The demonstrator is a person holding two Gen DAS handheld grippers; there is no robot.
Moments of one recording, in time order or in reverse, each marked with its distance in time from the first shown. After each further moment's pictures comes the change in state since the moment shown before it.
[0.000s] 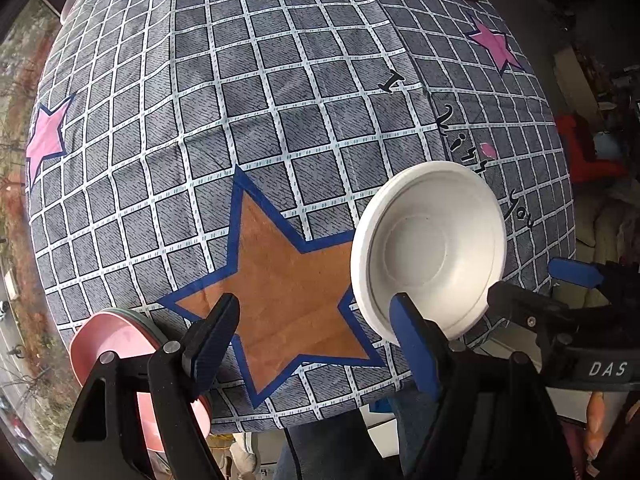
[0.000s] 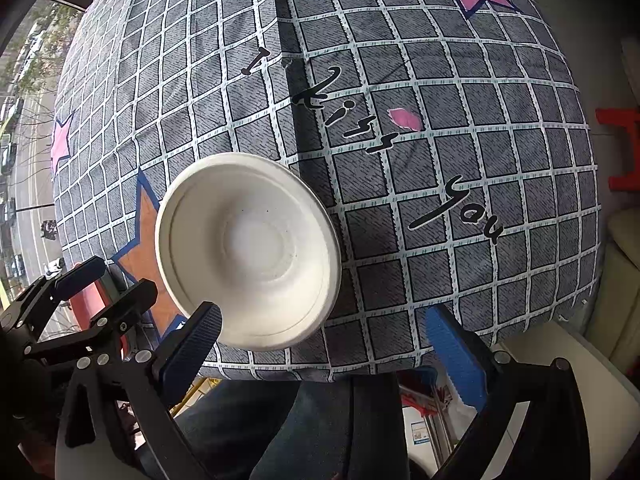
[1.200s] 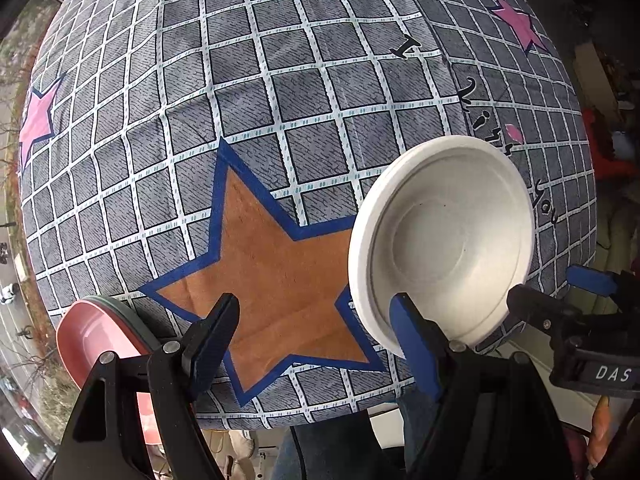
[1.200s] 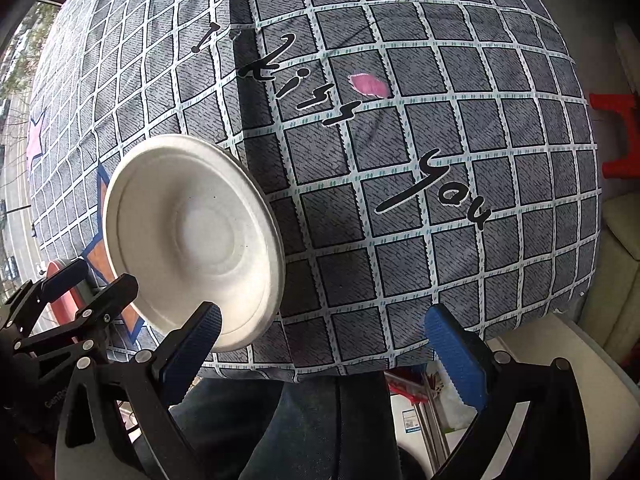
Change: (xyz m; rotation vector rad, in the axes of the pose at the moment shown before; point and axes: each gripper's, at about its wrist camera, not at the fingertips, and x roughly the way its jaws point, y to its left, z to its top) left arm 0.010 0.004 -0.014 -0.033 0.082 0.058; right arm 0.040 -0.056 -0.051 0.038 0.064 -0.036
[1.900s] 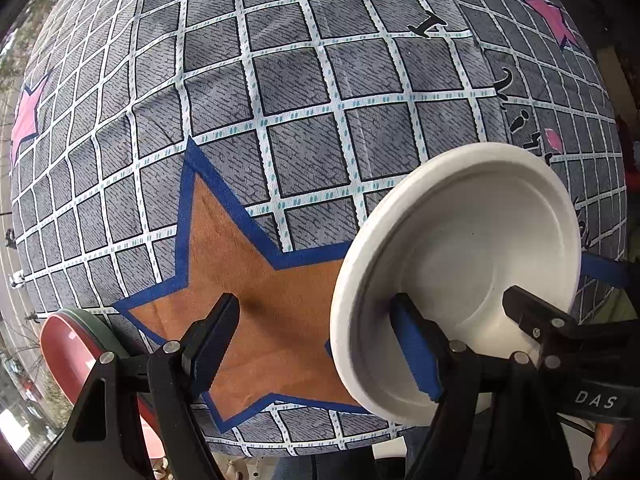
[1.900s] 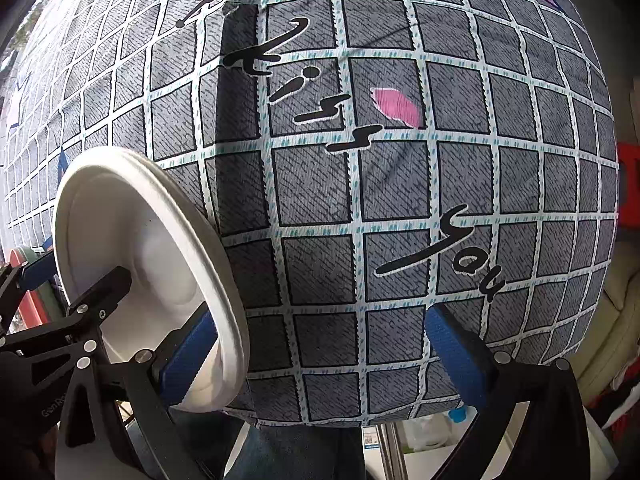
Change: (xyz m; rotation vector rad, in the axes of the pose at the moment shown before) left arm 0.079 -0.024 0.023 -0.037 0.012 0.061; right arm 0.061 0.024 0.062 -0.141 0.006 -0.081
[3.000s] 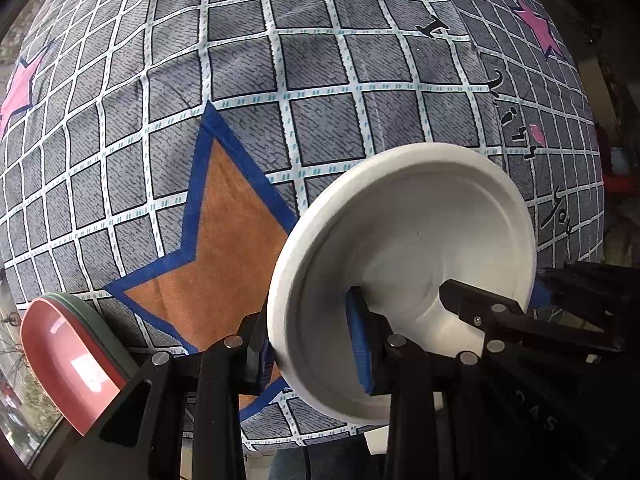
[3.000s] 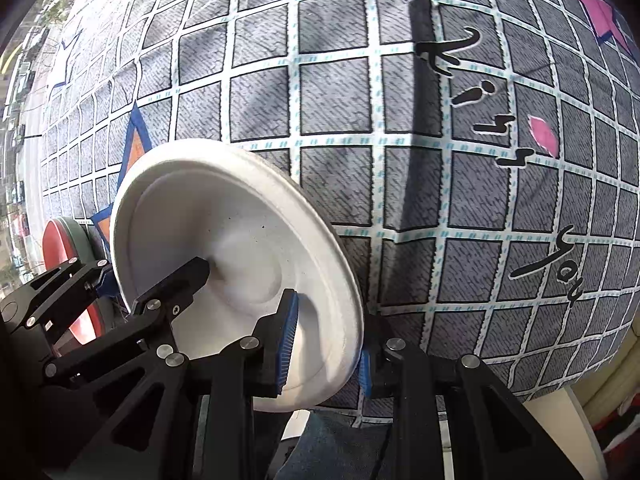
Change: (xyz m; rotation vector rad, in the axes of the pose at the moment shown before) left arm 0.047 -0.017 0.018 -0.003 -0.012 -0.114; right arm 0.009 0.111 0.069 -0.093 0.044 0.109
